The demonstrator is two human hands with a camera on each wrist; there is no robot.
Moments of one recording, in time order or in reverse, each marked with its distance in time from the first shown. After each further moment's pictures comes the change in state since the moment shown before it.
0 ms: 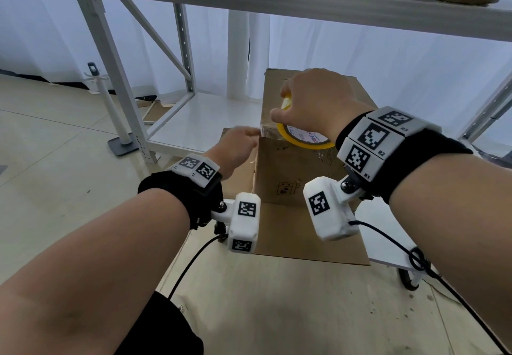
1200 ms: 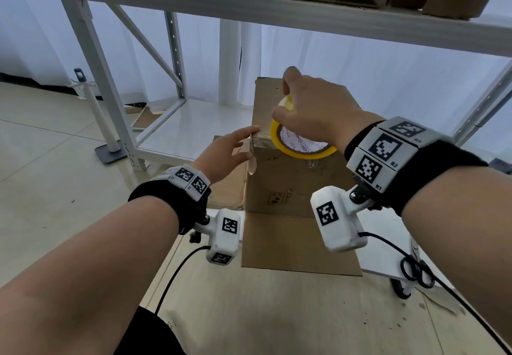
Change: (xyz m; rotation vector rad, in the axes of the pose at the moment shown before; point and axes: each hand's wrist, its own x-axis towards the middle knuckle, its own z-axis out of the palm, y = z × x) left_hand 0.031 -0.036 -0.012 0.327 -0.060 0.304; right_hand -0.008 0.014 -0.011 0.158 -0.046 0.019
